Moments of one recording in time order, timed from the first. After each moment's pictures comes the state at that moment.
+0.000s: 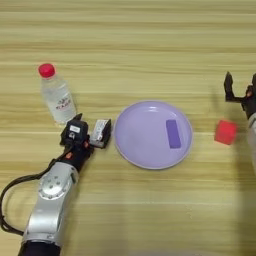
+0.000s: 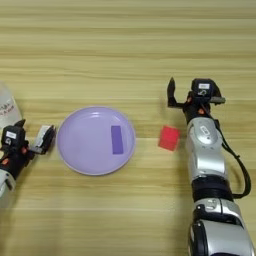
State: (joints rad) left arm 0.08 0.13 0.00 0.08 -0.08 -0.08 -0.24; right arm -0.42 -0.21 -0.22 0.53 0.08 -0.19 0.05
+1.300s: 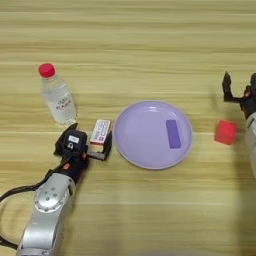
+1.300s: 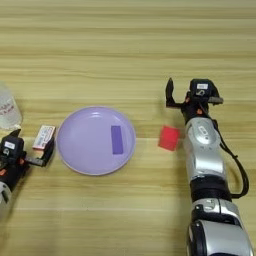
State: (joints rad) left arm 0.16 0.14 -0.04 0.02 -0.06 -0.05 -0.23; right arm -0.42 -0.20 -0.22 0.53 0.08 -0.19 0.05
